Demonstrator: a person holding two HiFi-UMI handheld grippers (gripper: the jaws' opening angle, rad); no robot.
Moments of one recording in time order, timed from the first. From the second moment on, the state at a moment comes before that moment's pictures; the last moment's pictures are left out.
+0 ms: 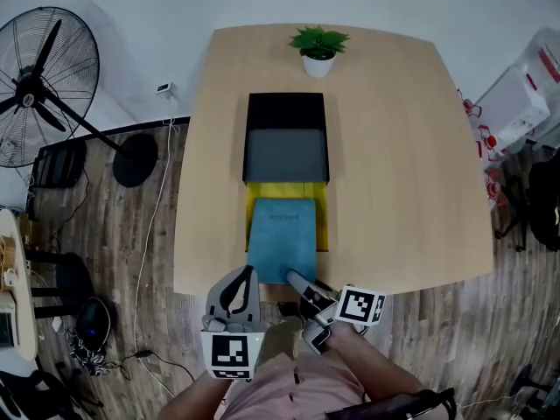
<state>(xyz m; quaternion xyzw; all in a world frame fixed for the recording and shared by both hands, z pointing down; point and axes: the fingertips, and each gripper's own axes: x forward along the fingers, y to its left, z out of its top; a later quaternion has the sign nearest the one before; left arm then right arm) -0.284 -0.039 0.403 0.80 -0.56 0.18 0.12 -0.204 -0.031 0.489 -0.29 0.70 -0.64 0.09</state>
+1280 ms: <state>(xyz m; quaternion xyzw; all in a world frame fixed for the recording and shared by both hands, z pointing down) -0.256 0.007 0.462 0.81 -0.53 0.20 0.17 -0.224 0.025 0.488 -0.31 0.83 -0.42 -0.18</state>
